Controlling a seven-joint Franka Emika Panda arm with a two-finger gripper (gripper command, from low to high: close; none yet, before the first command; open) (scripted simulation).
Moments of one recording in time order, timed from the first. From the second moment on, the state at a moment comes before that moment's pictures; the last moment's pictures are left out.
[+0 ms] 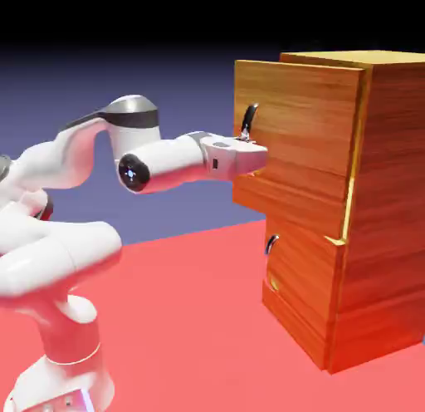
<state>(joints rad) -1.14 -1.59 0.76 -2.97 2.32 1.68 -0.64</state>
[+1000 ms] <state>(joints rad) -1.59 -0.63 0.42 -2.56 1.40 0.77 -1.36</state>
